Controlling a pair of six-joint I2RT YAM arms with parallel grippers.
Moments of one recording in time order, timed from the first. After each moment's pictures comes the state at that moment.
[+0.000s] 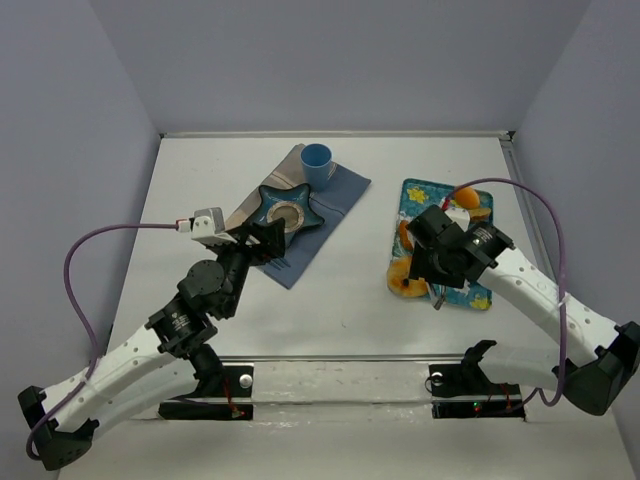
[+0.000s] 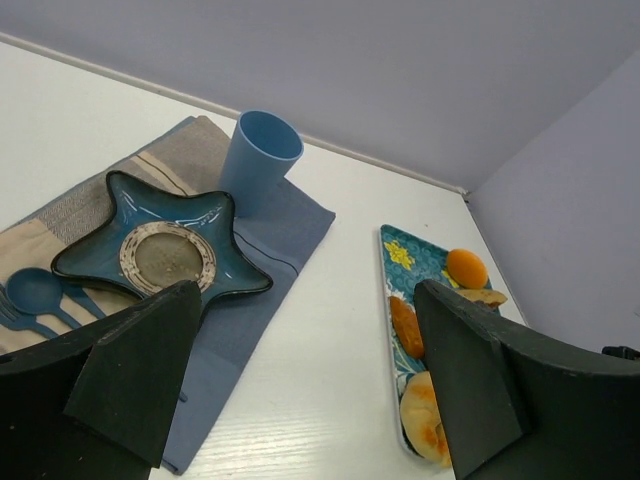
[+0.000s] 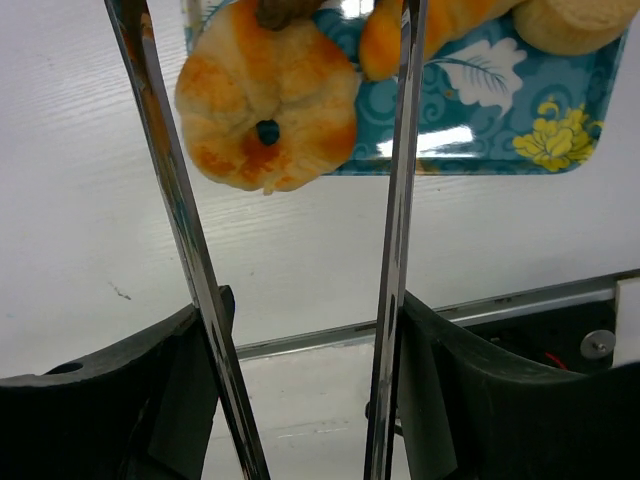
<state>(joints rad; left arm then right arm) -0.92 0.60 0.62 0.05 -0.71 -0.51 0.70 1.15 1.15 -1.21 0.38 0.87</state>
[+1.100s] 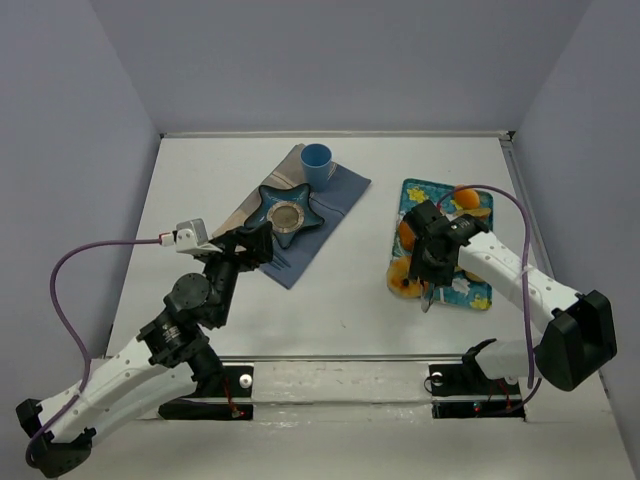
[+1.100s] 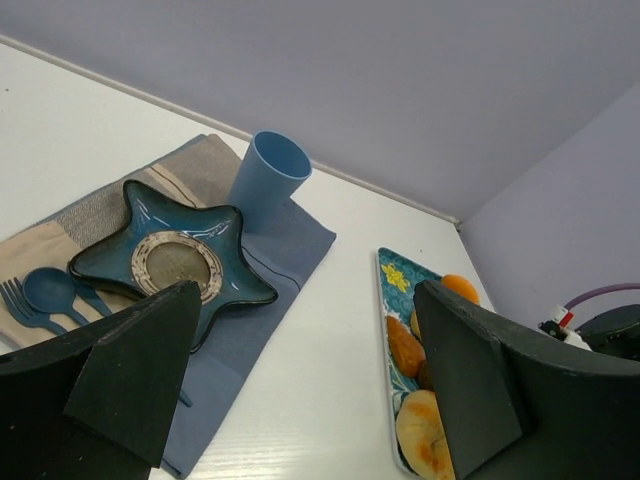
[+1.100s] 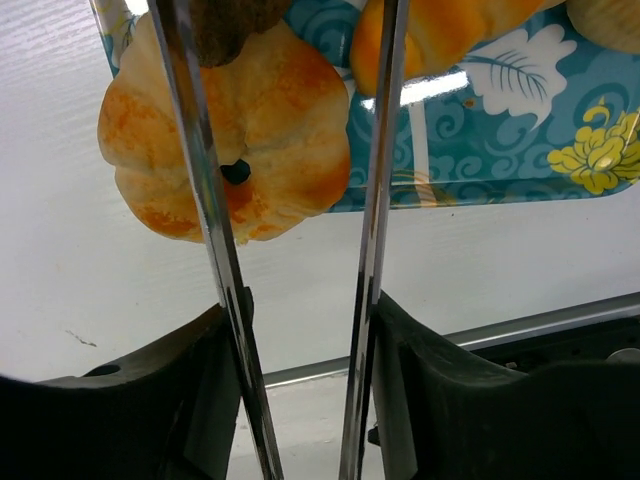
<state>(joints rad) -0.92 0.49 0.54 0.06 -0.76 -0.51 0.53 1.32 1.04 -1.07 0.26 0.78</state>
